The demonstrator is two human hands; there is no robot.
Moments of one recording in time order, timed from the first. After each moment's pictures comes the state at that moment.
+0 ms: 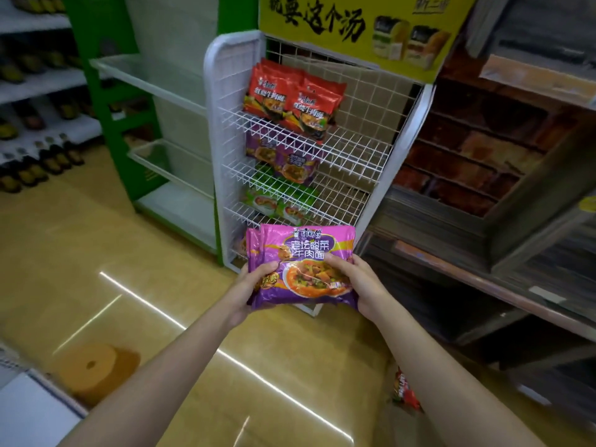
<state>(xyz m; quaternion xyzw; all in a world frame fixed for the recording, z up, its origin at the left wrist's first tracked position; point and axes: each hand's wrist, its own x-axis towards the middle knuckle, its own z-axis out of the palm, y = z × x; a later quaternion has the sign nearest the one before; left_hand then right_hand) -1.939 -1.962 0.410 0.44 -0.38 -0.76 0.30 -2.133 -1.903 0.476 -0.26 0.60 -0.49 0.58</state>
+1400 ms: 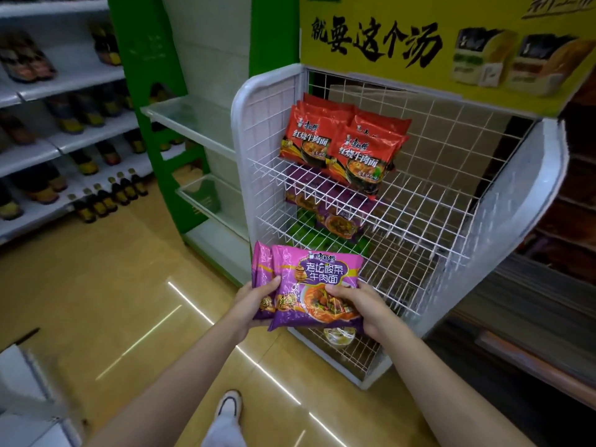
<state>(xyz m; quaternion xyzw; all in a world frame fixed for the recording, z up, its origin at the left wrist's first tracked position) -1.965 -2.192 0.397 0.58 -0.35 -0.66 0.34 -2.179 -2.166 0.408 -0.27 0.60 -0.41 0.64</state>
